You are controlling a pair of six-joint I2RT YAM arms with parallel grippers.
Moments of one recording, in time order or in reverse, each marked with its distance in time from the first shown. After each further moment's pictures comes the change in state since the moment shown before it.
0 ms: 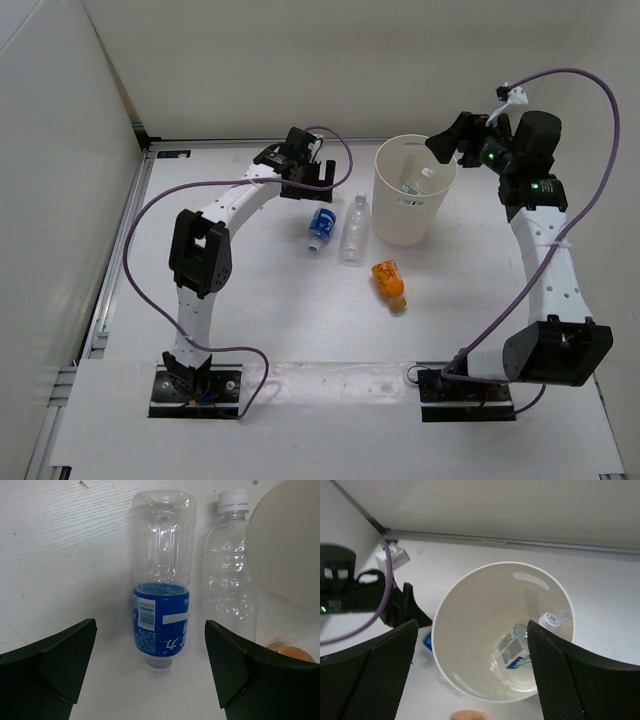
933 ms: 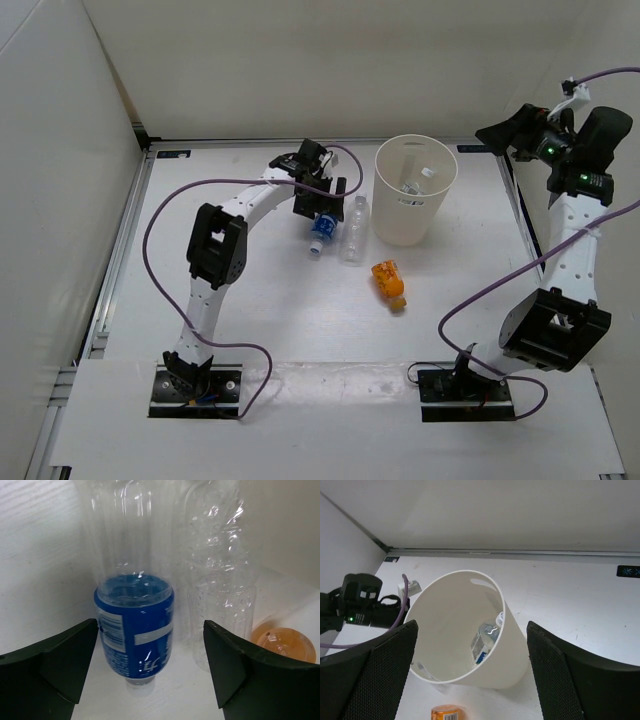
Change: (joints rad) left arm -0.022 0.159 0.076 -0.067 0.177 -0.008; right arm -0.309 0.106 0.104 0.003 -0.331 -0.064
